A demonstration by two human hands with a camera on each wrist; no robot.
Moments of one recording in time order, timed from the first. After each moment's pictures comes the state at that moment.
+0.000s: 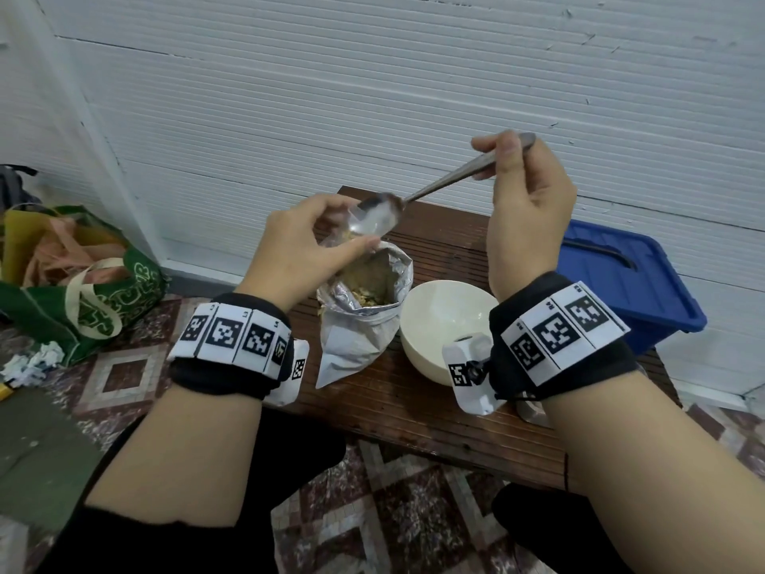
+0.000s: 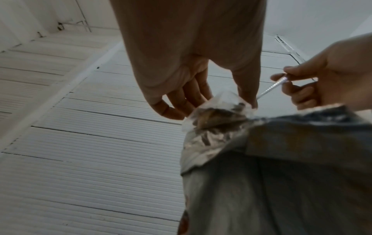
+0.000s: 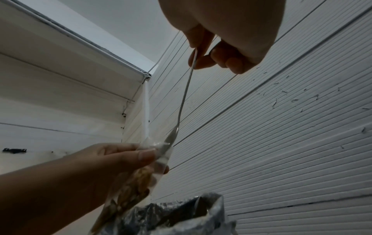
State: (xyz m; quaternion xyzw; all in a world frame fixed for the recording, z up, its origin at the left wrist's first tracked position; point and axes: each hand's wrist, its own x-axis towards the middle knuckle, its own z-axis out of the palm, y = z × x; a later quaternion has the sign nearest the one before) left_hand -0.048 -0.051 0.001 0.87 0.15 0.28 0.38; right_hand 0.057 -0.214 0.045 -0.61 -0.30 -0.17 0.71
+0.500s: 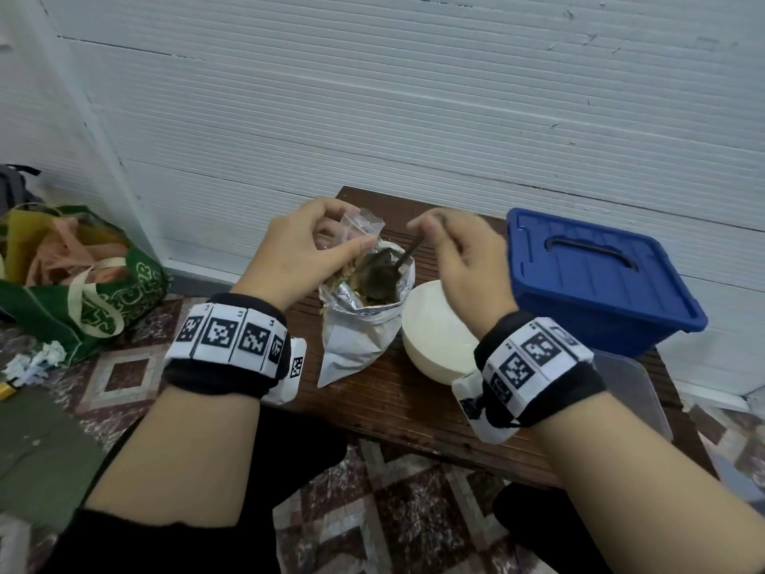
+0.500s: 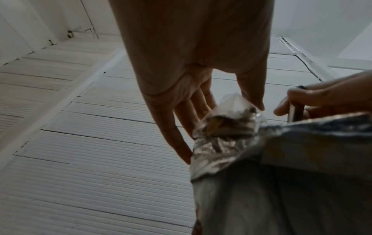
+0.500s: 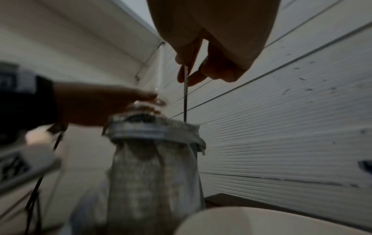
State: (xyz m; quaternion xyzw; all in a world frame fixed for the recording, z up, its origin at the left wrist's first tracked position) left_hand -0.052 -0.047 -0.002 0.84 0.16 0.25 0.45; right_hand 0.053 -0.213 -0.005 -0.74 -0.42 -0.14 0.50
